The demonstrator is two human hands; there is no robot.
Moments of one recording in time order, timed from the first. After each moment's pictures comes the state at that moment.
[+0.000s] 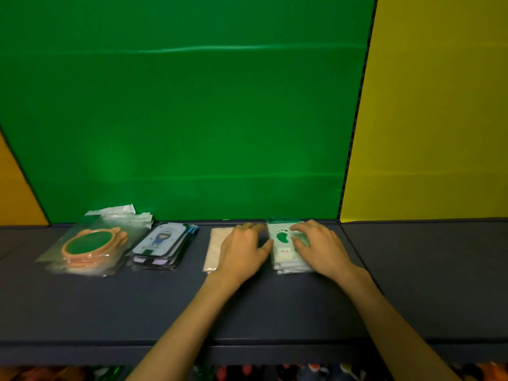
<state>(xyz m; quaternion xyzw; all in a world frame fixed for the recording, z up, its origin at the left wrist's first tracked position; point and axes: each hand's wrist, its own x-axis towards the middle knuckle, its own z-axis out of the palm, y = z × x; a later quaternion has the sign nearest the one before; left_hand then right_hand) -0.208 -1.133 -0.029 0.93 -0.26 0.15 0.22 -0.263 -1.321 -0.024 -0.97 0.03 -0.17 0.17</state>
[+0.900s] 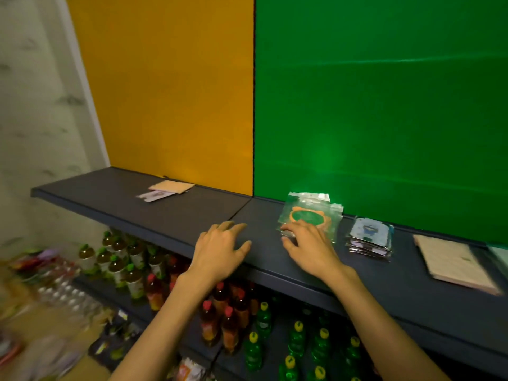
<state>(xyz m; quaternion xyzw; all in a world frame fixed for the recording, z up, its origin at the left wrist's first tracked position) -0.269 -0.614 -0.020 0.98 -0.04 0.18 0.10 -0.230 -0.836 -0.014 -0.95 -0.21 -0.15 0.18</state>
